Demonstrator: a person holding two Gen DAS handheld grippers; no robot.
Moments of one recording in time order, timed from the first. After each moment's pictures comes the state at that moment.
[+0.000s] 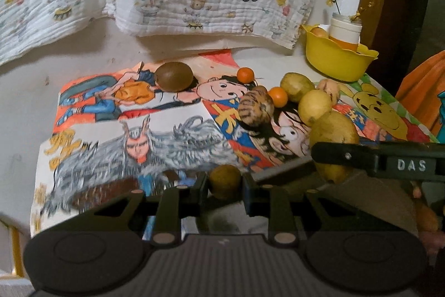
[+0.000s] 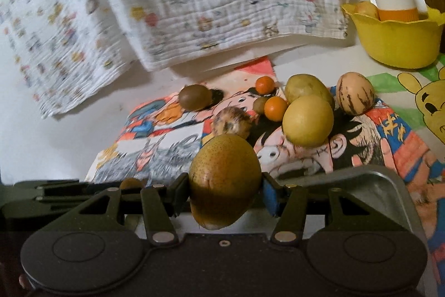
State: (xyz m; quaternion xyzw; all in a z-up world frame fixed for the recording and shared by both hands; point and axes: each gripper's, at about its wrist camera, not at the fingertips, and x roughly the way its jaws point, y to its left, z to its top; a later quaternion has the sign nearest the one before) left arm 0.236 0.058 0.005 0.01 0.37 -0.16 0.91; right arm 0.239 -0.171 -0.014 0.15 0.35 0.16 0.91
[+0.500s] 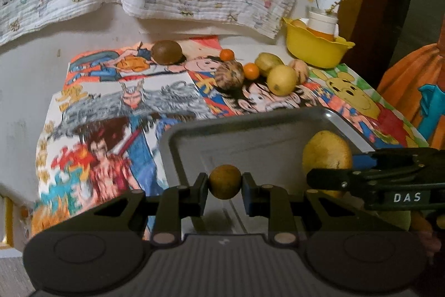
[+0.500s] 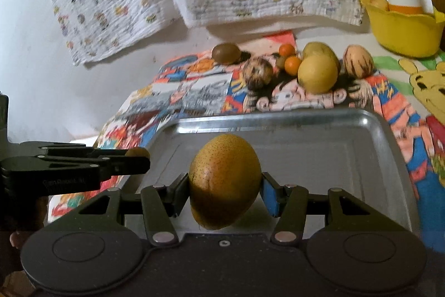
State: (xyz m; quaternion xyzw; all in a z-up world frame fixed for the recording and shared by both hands) left arm 0.147 0.048 0.008 -0.01 0.38 -0.16 0.91; right arm 0.150 -0.176 -0.015 0.09 0.38 0.22 0.89
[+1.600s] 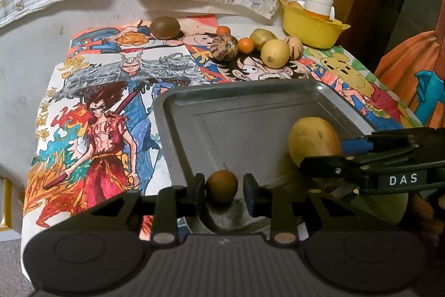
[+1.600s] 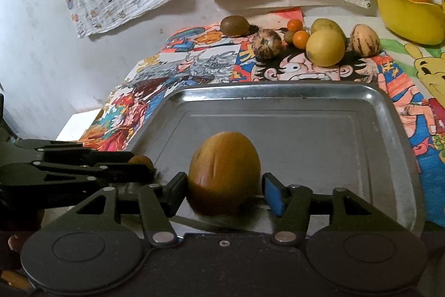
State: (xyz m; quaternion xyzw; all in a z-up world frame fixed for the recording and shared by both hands) left arm 0.117 0.047 -0.004 -0.01 0.41 -0.15 0.90; right arm 0.138 -0.174 -0.019 0.06 0.42 0.23 0.87
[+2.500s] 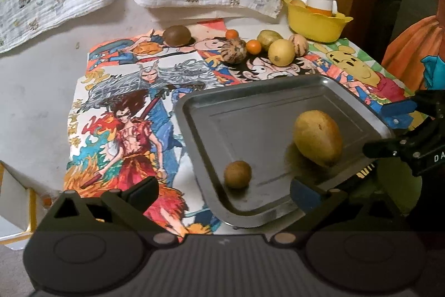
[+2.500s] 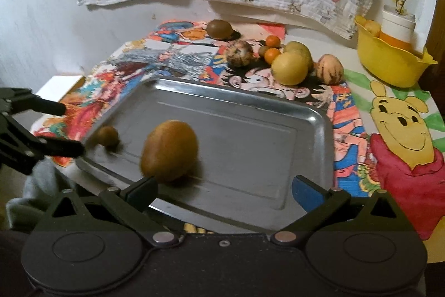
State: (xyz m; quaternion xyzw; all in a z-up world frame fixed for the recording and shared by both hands) left arm 0.098 0.054 0.019 0.04 0.41 -0.13 0.90; right arm 0.123 -0.212 0.006 -0.06 0.41 0.21 0.88
